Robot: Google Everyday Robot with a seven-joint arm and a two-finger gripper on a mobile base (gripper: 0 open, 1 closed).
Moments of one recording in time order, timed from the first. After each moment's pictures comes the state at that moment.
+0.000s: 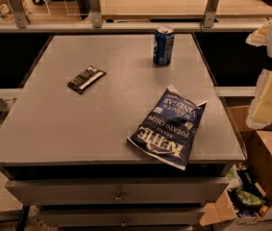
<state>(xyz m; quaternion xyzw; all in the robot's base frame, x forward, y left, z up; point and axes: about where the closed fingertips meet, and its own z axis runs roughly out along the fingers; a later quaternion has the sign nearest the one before) 0.438 -0.215 0.981 -0.60 0.78 -0.04 0.17</state>
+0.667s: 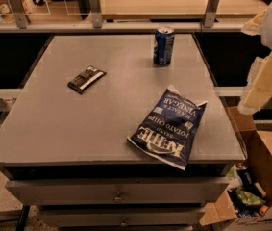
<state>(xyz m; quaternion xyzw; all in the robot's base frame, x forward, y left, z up) 0.463 -0.213 0.988 -0.60 0.77 -0.04 0.19</state>
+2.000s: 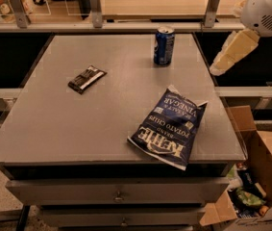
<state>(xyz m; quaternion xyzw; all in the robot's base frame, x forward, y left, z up) 0.586 -0.214 0.979 -0.54 0.78 0.00 0.32</state>
